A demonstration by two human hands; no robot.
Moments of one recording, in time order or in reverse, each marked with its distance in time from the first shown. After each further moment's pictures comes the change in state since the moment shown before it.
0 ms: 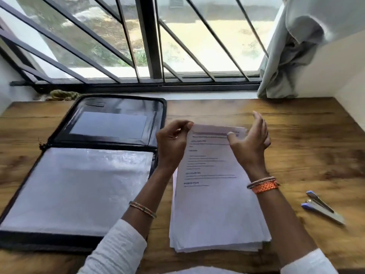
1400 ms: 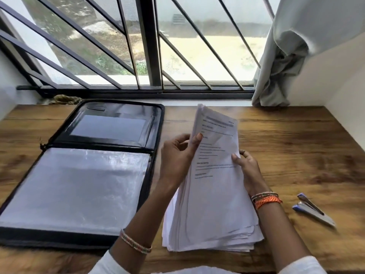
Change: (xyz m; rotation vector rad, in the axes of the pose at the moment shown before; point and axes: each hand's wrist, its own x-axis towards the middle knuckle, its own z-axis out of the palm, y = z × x) left_hand -0.040 0.077 -0.002 -0.186 -0.198 -0.450; right_hand -0.020 0.060 -0.013 0.788 -0.360 0.559
